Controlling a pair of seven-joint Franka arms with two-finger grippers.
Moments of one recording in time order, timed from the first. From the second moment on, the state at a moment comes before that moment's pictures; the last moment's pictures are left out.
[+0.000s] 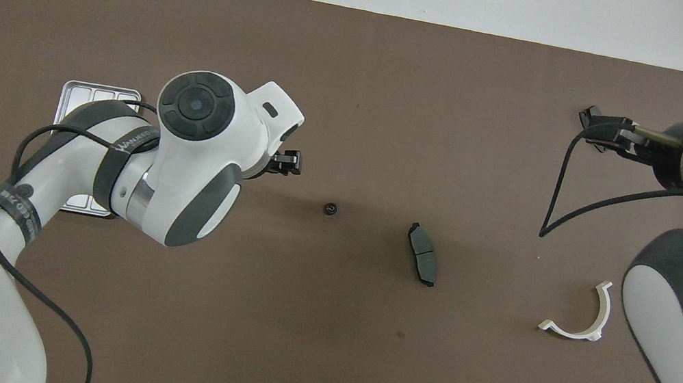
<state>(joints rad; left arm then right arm) -0.52 0.29 -0.03 -1.80 -0.02 2.18 -0.57 0.04 -0.03 0.07 -1.73 -0.09 1.97 0.37</state>
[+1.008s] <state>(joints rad) -0.66 0.51 -0.03 -1.69 -0.01 2.25 -0.69 -0.01 -0.05 0.07 -1.66 -0.04 1.58 0.24</state>
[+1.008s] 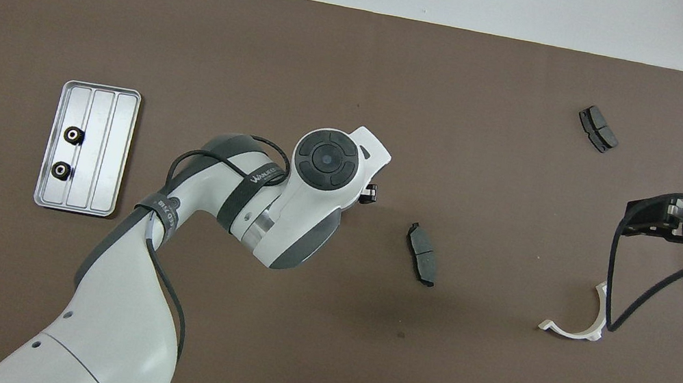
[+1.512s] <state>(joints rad) -0.67 0.50 -0.03 -1.72 -0.01 2.26 -0.69 -0.02 -0.05 0.07 -1.66 -0.03 1.58 0.22</state>
